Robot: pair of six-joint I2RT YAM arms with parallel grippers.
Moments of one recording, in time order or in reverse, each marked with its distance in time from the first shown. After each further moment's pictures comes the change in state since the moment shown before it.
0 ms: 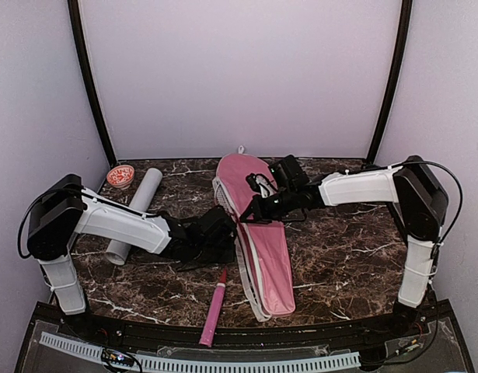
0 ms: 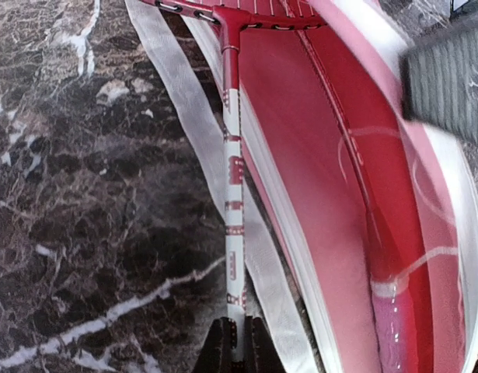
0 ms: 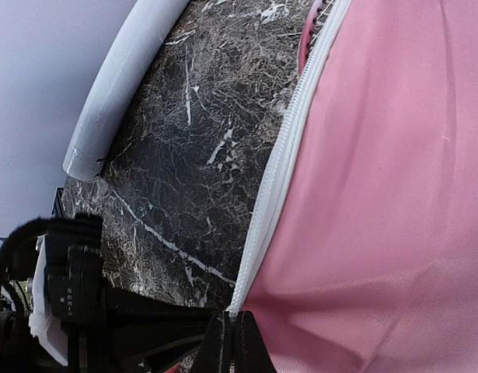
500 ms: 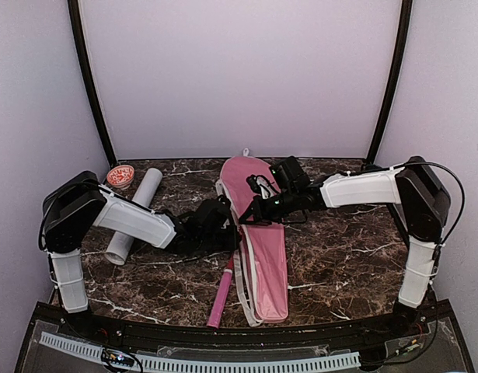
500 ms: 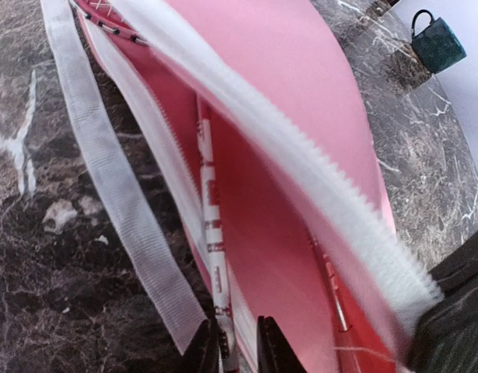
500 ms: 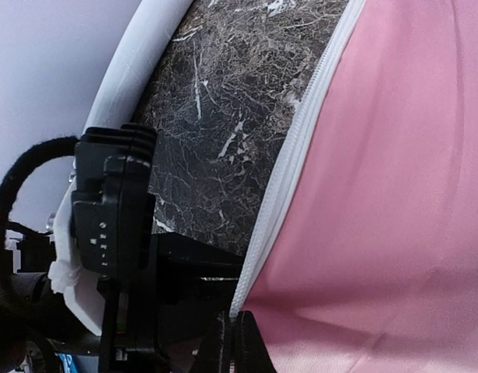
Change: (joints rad) left arm 0.101 0.106 0.000 0.299 0.106 0.142; right arm 0.007 -0.022 -0.032 0.023 -0.024 0.048
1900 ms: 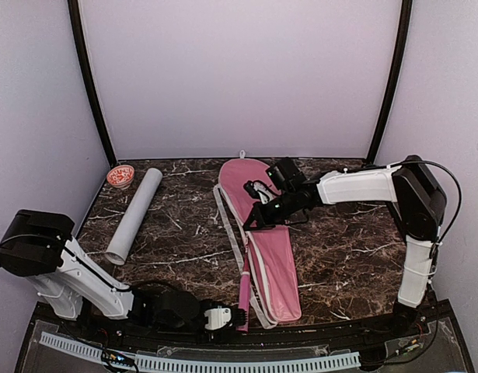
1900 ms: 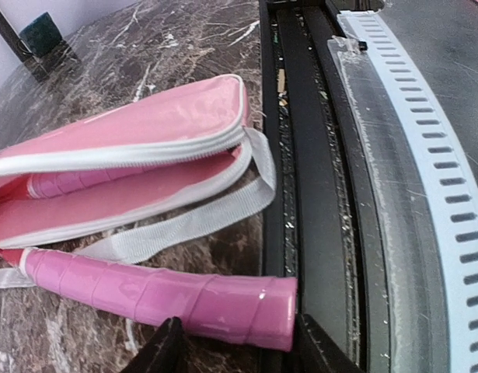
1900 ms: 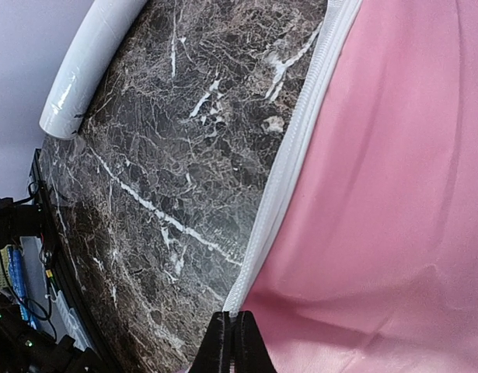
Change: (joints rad) left arm -0.548 -0.271 -0.602 0.493 0.040 0.926; right arm -0.001 0.032 0.068 -0.187 0.016 -0.180
